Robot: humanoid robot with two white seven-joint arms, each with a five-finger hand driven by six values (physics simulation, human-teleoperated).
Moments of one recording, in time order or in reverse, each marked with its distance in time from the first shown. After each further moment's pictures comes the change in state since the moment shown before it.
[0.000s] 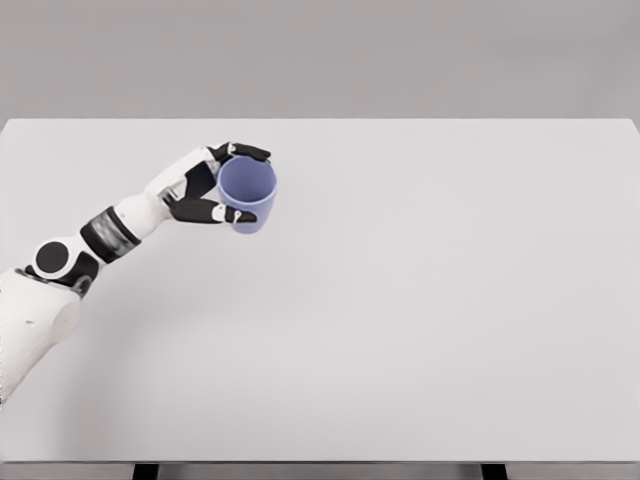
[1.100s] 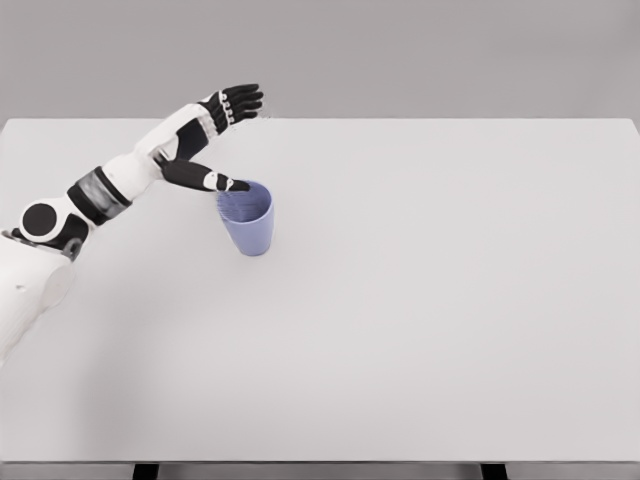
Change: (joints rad) left arm -0.120 0.018 0.005 0.027 -0.021 0.000 0.000; right arm 0.000 0.000 0.000 0.000 0.000 0.000 0.000
